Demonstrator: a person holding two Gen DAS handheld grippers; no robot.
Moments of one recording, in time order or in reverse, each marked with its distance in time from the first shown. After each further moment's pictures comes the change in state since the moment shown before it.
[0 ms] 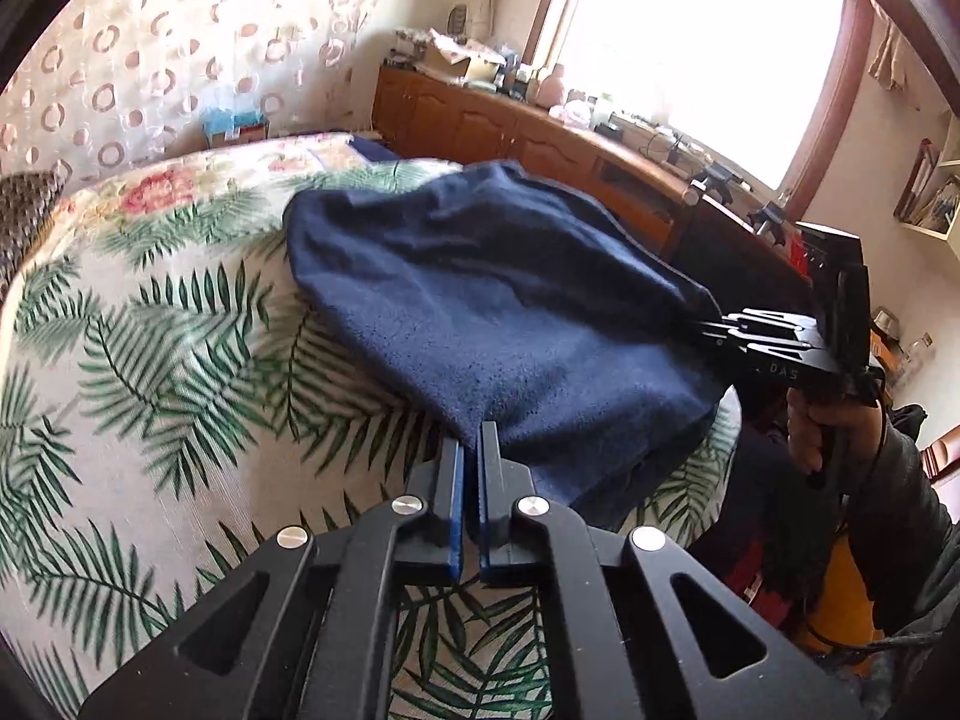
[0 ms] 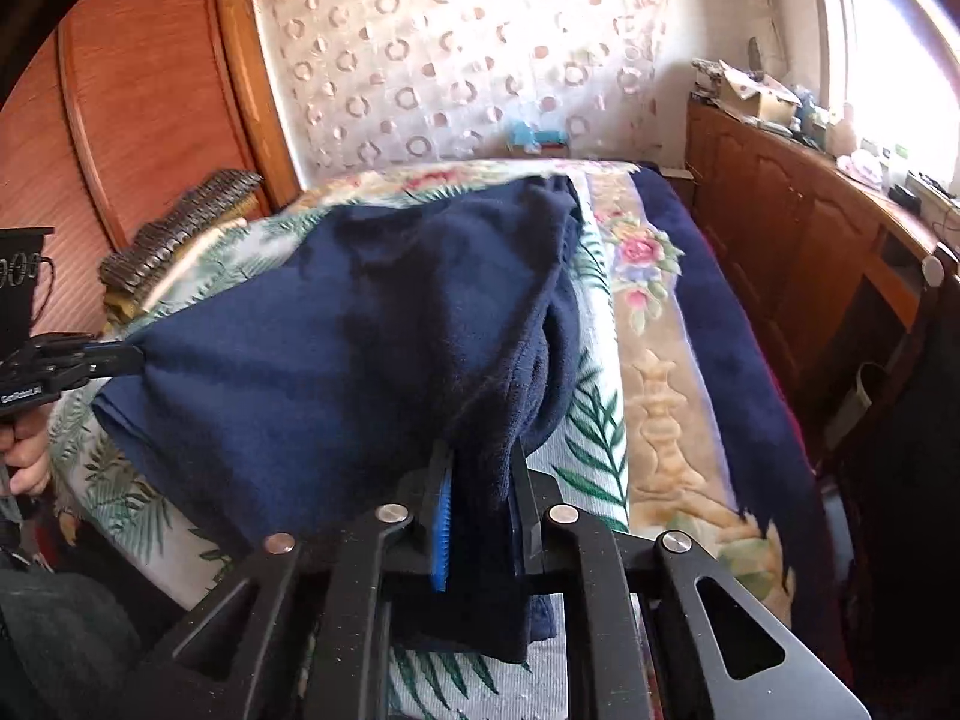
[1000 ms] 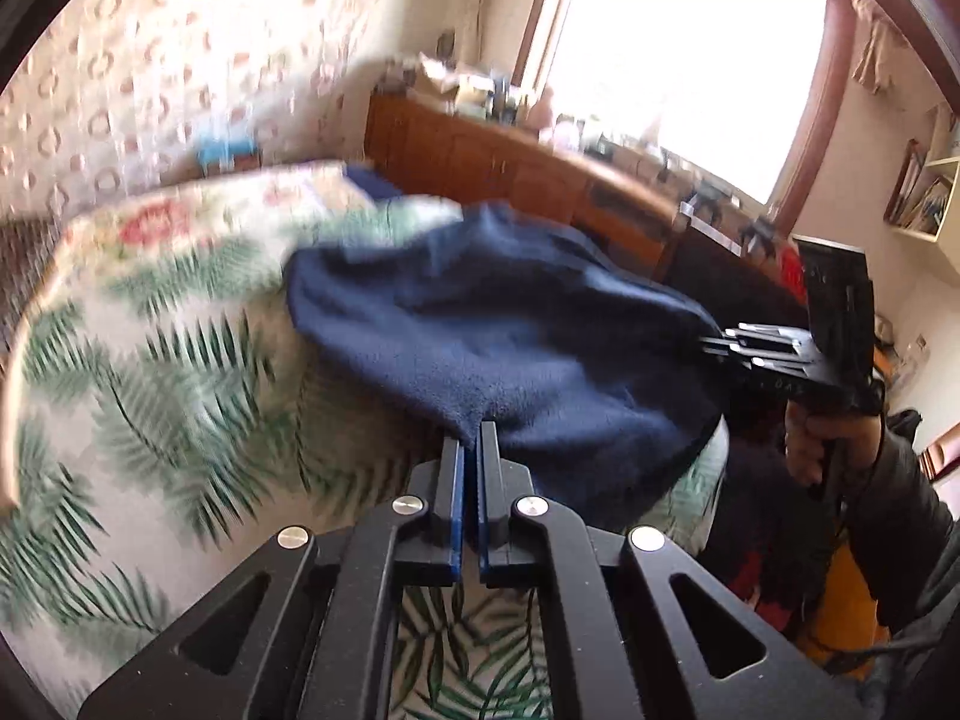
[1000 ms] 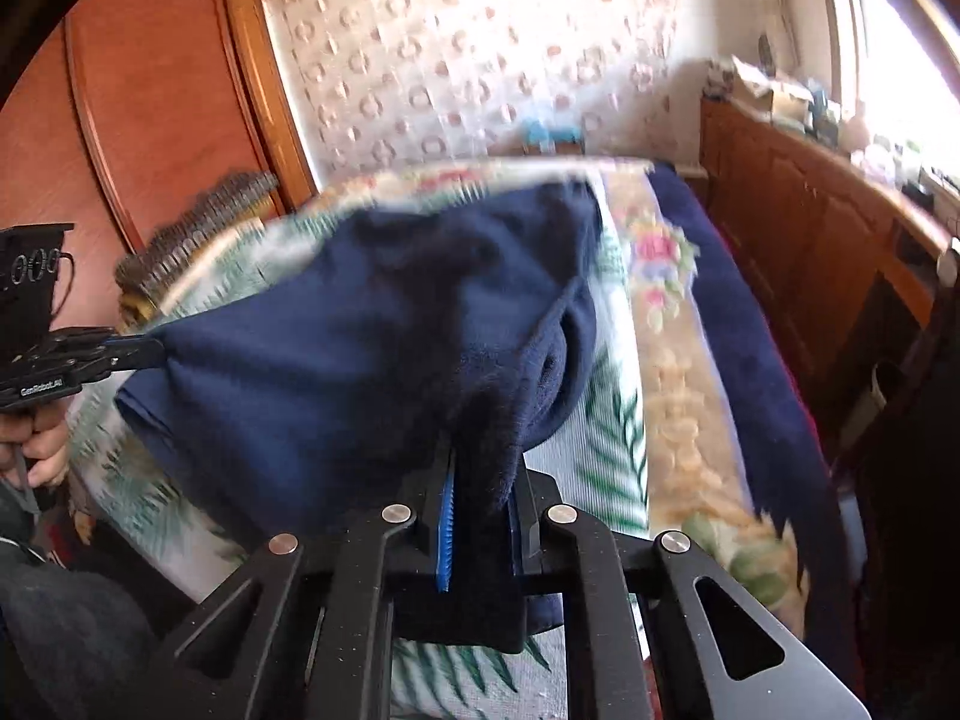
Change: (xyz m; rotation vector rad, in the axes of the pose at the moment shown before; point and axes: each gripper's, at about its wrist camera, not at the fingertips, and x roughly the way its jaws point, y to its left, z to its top) left arm -0.031 -0.009 0.030 0.042 -0.107 -0.007; right arm -0.013 -0.004 0.006 0.001 -0.035 0.060
